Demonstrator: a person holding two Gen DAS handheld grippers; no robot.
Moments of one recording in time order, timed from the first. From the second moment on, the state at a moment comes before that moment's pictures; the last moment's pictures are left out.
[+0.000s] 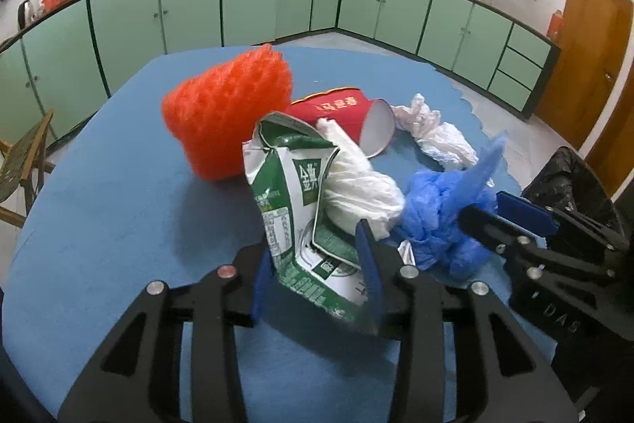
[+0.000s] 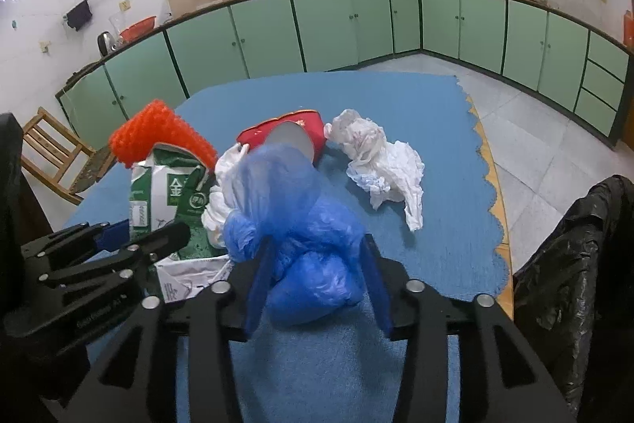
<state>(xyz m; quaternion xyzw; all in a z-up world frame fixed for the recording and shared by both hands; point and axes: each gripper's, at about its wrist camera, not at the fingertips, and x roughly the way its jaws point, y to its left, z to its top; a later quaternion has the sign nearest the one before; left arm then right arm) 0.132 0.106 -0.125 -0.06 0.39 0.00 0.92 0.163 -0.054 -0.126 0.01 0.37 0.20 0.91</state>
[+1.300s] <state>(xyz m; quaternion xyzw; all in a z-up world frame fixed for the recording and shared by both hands) 0.102 0.082 -0.042 -0.05 0.29 -0.02 0.96 0.128 -0.090 -0.036 0.02 0.29 0.21 0.93</state>
